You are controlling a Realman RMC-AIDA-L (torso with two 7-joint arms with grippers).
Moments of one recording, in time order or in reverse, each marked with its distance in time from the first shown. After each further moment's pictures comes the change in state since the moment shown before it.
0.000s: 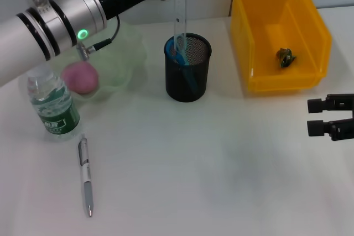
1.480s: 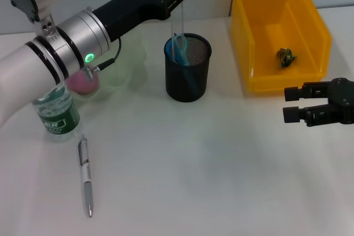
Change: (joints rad) left arm 0.013 -0.001 0.197 -0.118 -0.338 -0.024 0.235; right arm 0.073 0.017 -0.011 0.049 -0.002 0.044 0.011
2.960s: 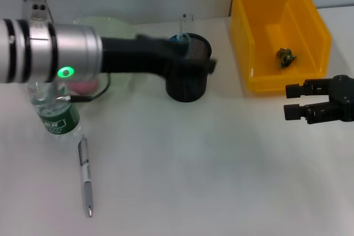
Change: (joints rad) left arm 0.237 0.023 -0.111 0.898 1.283 0.256 -1.342; right arm 0.002 -0.003 0.000 -0.006 0.000 0.008 -0.009
